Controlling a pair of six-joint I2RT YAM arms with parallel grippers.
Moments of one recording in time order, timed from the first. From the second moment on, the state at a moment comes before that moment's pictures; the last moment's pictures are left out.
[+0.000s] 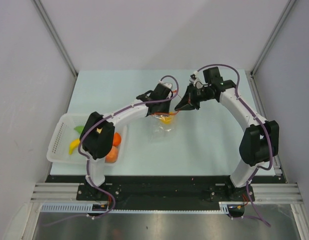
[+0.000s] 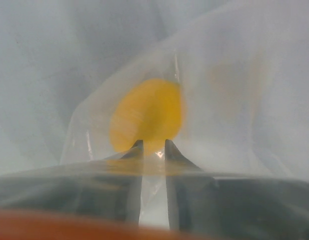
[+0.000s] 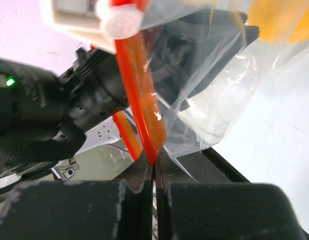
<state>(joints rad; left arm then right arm) -0.70 1.95 1.55 -0.46 -0.08 -0.41 0.29 1.72 1.52 -0.75 -0.86 0.62</state>
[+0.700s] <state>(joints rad) -0.70 2.12 1.67 -0.44 -0.05 -0.41 0.29 1.71 1.52 -0.78 -0.84 0.62</state>
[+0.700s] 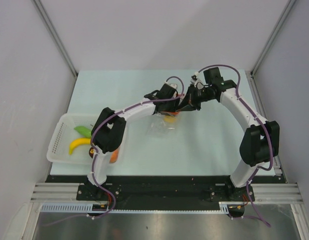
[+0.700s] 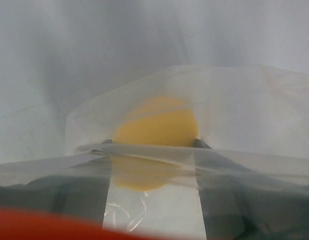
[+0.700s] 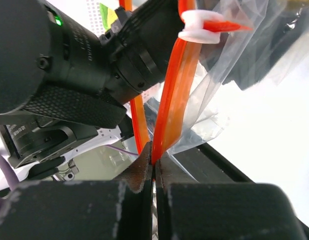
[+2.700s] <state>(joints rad) -0.70 2.15 1.74 -0.49 0.01 -0.41 0.26 1.73 1.62 -0.93 -0.69 0.46</state>
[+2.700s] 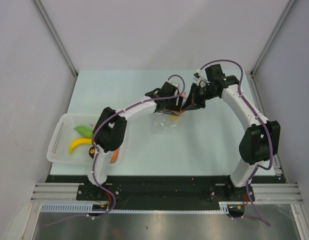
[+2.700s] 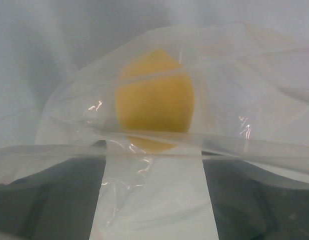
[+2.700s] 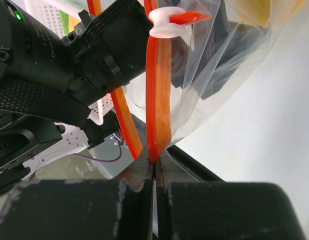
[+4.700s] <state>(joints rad) -0.70 1.79 1.48 -0.52 0.19 -0.29 0.25 1.74 1.66 -0.91 -0.65 0.46</state>
